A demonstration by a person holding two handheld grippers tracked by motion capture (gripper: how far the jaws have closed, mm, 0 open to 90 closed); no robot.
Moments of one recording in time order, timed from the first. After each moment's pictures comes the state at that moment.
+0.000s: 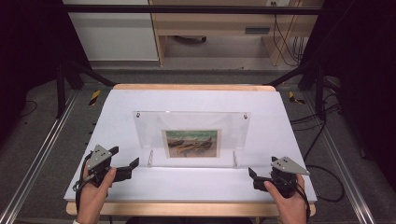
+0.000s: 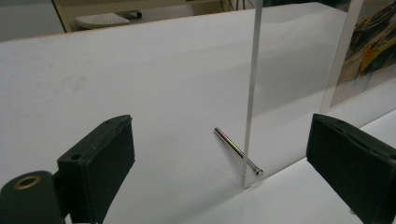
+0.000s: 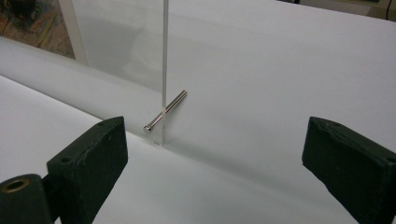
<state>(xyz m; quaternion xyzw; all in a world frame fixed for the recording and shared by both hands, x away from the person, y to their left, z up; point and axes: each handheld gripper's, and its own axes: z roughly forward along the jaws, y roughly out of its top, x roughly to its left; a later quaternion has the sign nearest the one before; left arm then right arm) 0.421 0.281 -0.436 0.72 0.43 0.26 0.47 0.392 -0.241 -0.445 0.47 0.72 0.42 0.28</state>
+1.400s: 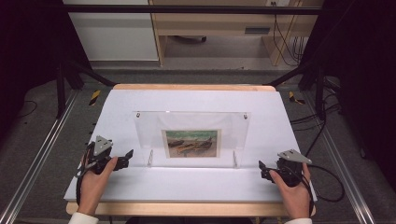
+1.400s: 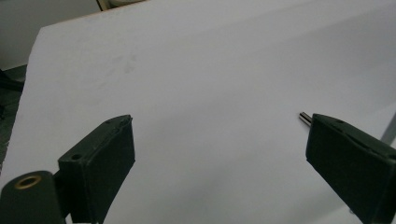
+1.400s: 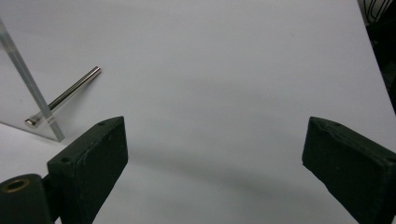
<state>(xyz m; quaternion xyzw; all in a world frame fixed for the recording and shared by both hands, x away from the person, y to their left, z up) 0.467 0.297 -0.453 0.75 0.45 0.30 0.38 0.428 -0.271 -0.466 0.54 0.71 0.35 0.29</state>
